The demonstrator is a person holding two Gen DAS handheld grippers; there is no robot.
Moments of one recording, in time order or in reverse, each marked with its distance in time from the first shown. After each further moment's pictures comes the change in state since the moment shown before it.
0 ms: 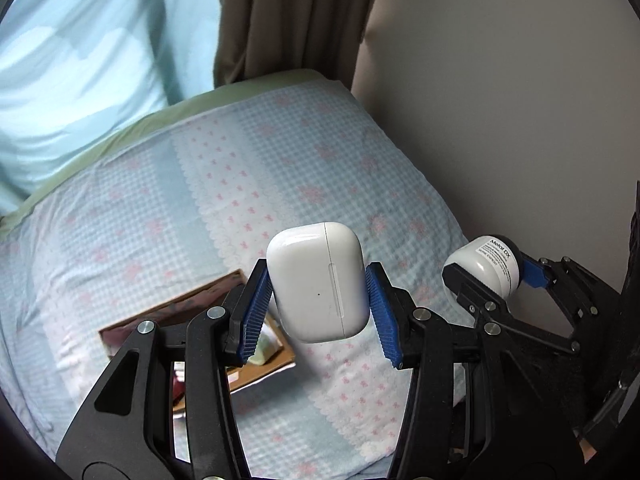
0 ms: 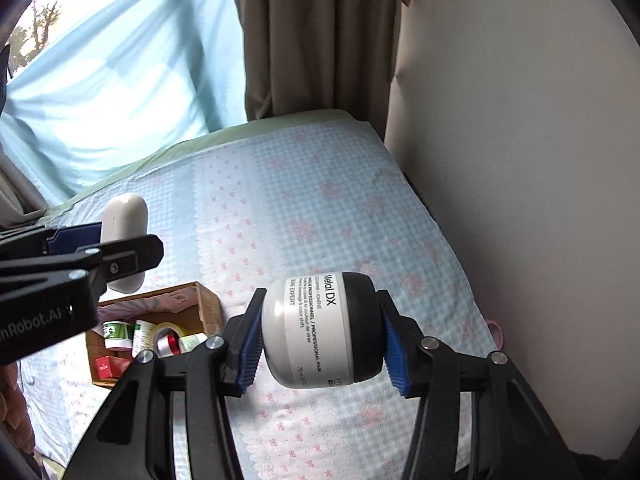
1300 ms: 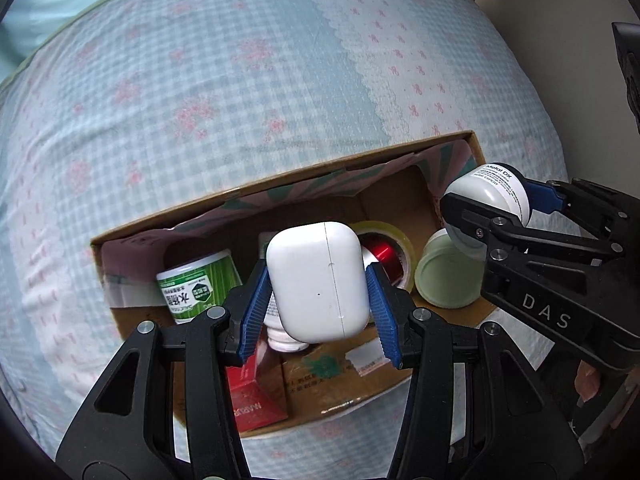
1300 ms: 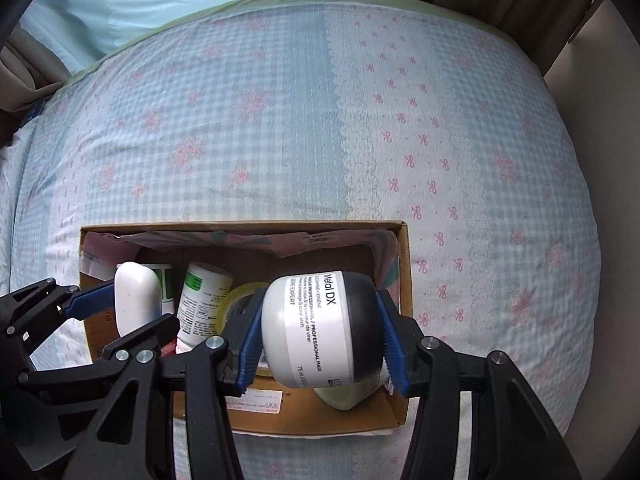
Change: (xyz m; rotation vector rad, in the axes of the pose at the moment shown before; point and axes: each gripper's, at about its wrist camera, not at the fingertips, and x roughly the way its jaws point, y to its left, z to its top) left arm 0.189 0.246 -0.130 -0.189 0.304 0.029; right arm 0.235 0.216 -0.041 -0.226 0.402 0.097
